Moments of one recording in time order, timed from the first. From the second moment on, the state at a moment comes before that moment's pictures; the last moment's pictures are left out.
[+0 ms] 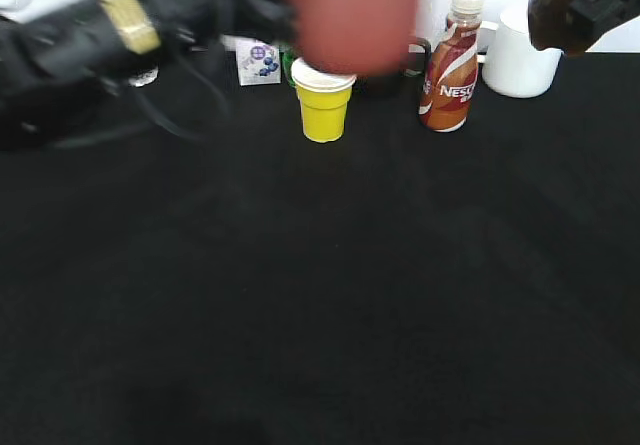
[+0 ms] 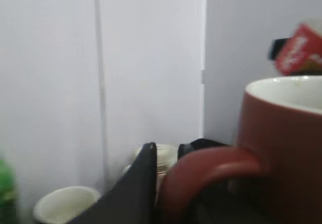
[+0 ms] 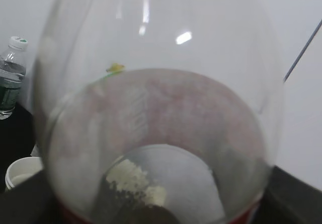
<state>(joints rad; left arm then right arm) -0.48 1.73 -0.96 0.56 -0.94 -0.45 0.14 1.33 -0.68 -0.60 -0.84 0.07</state>
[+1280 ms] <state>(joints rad) -0.10 2.25 -1.05 0.44 -1.15 -0.18 0.14 1.40 -0.68 -0.60 -0.89 0.13</state>
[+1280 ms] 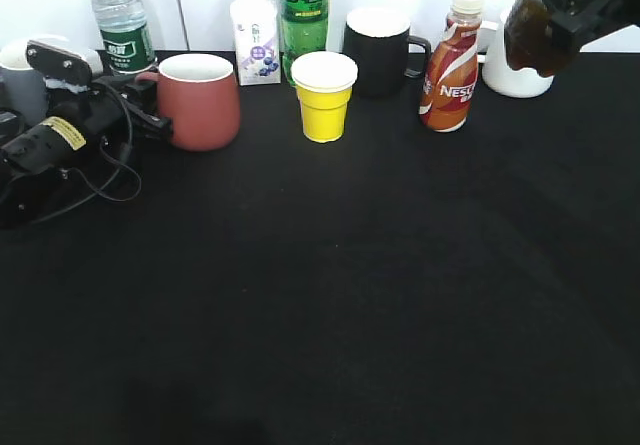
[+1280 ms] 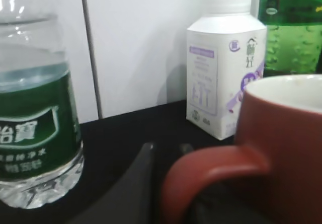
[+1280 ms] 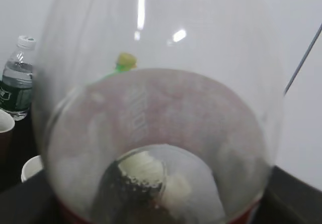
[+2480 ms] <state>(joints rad) -0.09 1.53 -0.45 0.50 -0.96 -0.26 0.14 1.84 -0.70 -0.03 -0.98 0.01</state>
